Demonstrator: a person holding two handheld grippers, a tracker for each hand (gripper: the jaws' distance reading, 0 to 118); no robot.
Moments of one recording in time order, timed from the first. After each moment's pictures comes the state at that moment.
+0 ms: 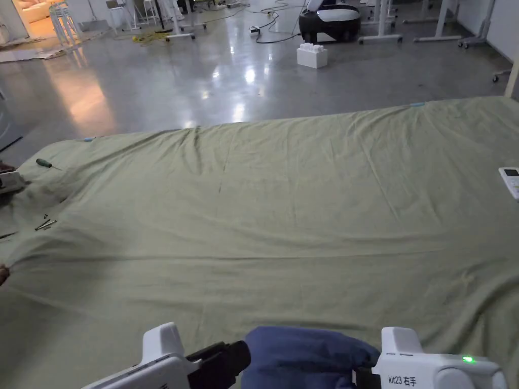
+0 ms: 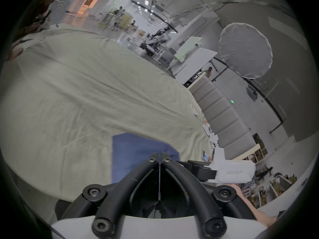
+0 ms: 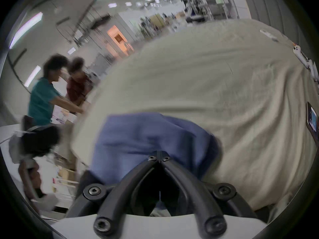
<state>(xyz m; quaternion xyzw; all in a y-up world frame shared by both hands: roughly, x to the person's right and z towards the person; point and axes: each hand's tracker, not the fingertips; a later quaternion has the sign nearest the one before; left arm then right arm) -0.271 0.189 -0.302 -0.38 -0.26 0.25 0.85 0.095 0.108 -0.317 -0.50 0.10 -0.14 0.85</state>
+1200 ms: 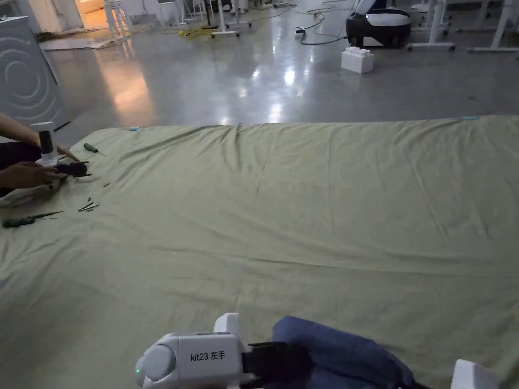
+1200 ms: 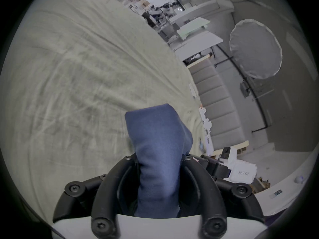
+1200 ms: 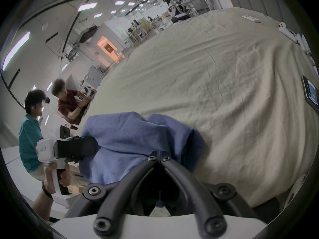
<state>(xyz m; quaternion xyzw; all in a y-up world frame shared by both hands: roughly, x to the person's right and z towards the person) -0.273 0.122 -0.378 -0.46 -0.33 0.32 0.76 0.110 0.131 -0.285 -0.42 0.11 -0.26 0.86</state>
